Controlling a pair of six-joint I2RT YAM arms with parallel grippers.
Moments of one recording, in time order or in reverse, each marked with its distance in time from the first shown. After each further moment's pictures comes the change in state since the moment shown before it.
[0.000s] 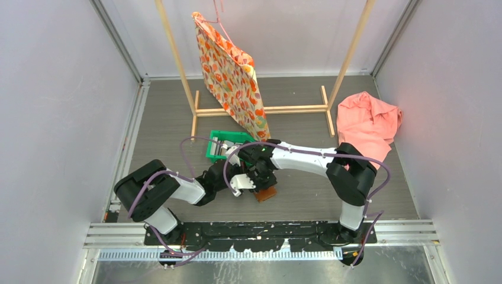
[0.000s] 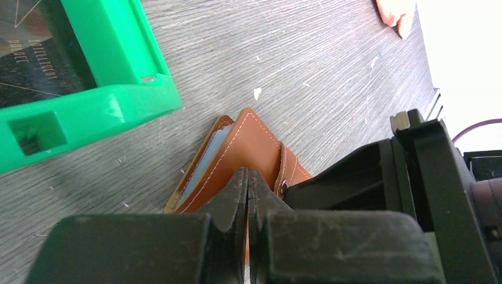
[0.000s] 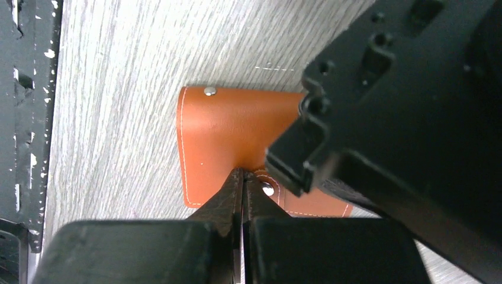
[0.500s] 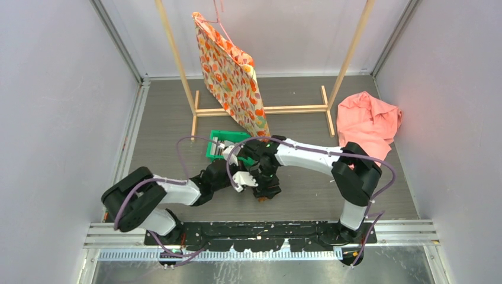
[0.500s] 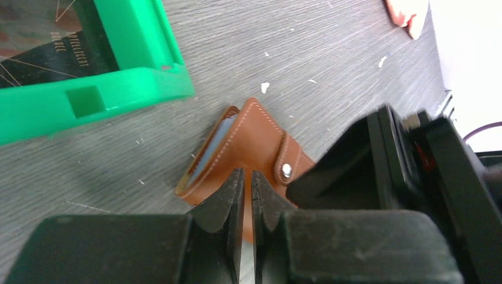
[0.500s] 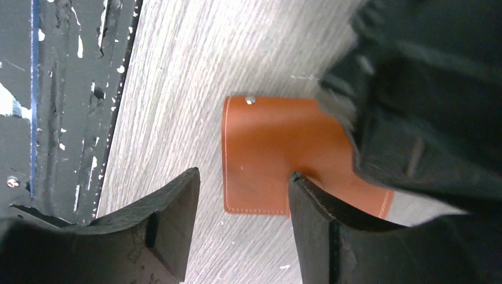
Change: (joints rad) left arm 0.007 -0.087 0.000 -0.121 -0.029 0.011; right arm -0.026 -0.033 0.005 -0.065 -0.128 0.027
